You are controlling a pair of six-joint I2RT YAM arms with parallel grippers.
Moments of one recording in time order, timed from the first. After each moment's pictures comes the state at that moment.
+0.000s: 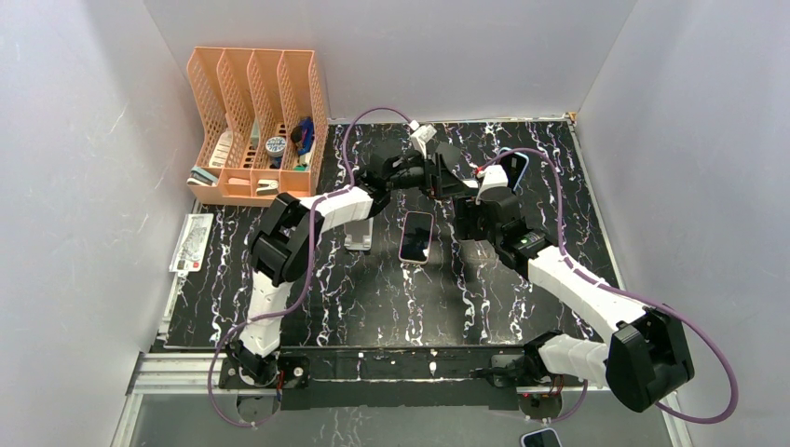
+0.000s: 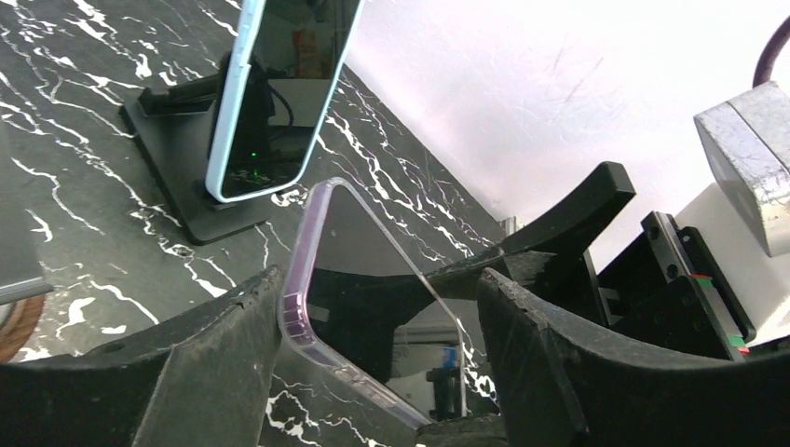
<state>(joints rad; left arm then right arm) -0.64 2.15 1.50 0.54 0.71 -0.68 0.53 1.15 0.74 -0.18 0.22 0.23</state>
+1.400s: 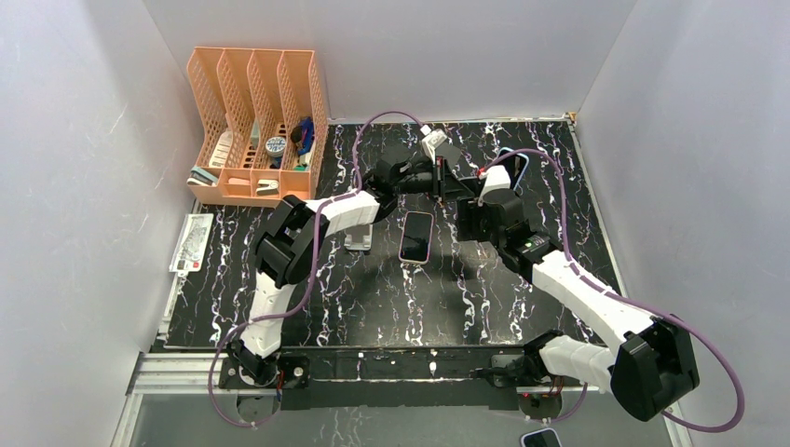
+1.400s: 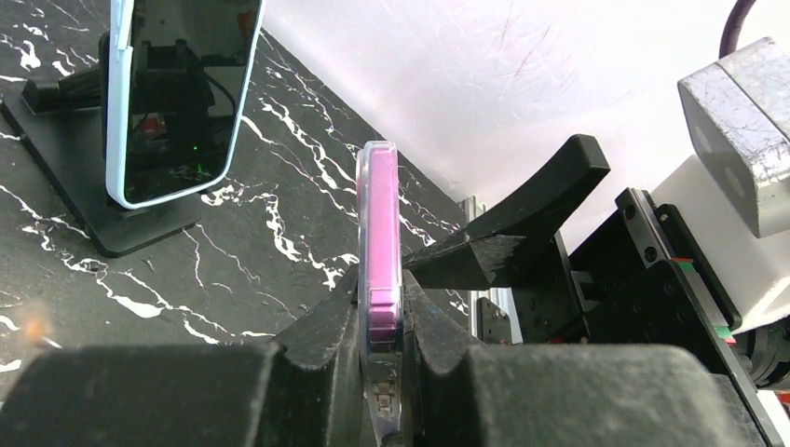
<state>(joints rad) -0.69 2.16 1.50 0.59 0.76 -0.73 0.54 1.10 0.74 -0.22 0.24 0.21</state>
